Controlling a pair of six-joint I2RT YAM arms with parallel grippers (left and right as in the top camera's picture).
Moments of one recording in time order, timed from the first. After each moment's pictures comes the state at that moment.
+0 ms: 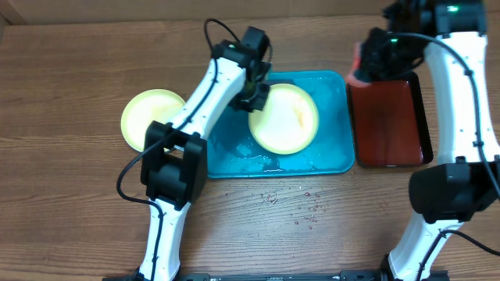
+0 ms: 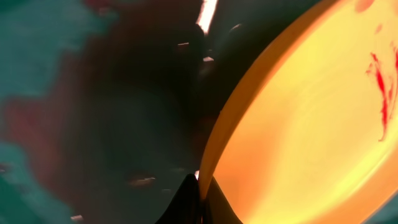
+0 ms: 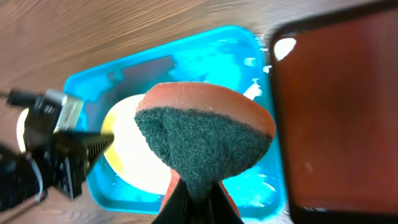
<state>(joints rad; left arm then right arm) -0.41 2.31 2.04 -1.17 0.08 -0.07 0.03 2.03 2.23 -1.44 -0.30 0.29</state>
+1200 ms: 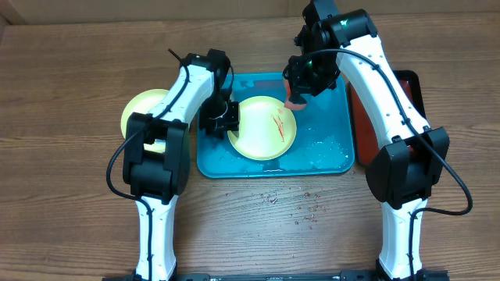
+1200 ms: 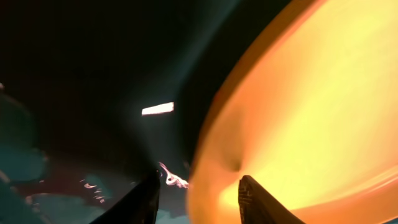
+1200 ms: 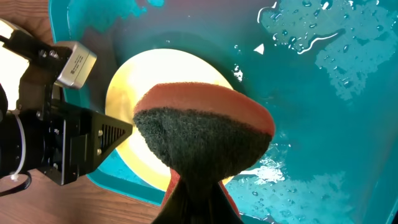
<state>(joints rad) -0.26 2.31 1.81 -1.21 0.26 -0.29 0.32 2.22 2.22 -1.39 -0.29 0.29</state>
